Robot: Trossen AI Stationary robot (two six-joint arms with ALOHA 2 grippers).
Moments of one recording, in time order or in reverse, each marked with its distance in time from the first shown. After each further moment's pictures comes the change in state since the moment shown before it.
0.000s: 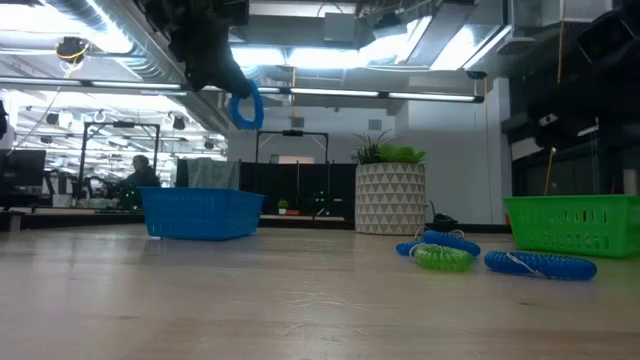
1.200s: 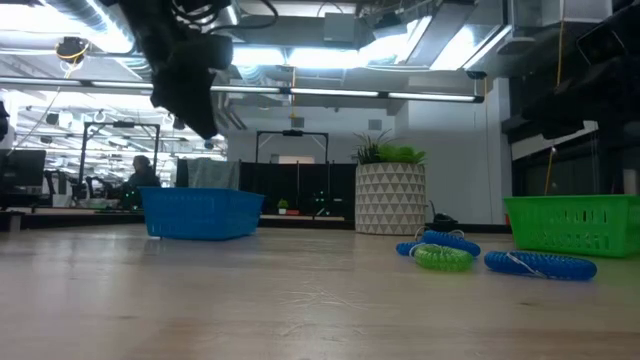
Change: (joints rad) left arm 0.137 0.003 0.000 -0.278 -0.121 -0.163; right arm -0.003 -0.231 0.054 -0.361 0.218 -0.123
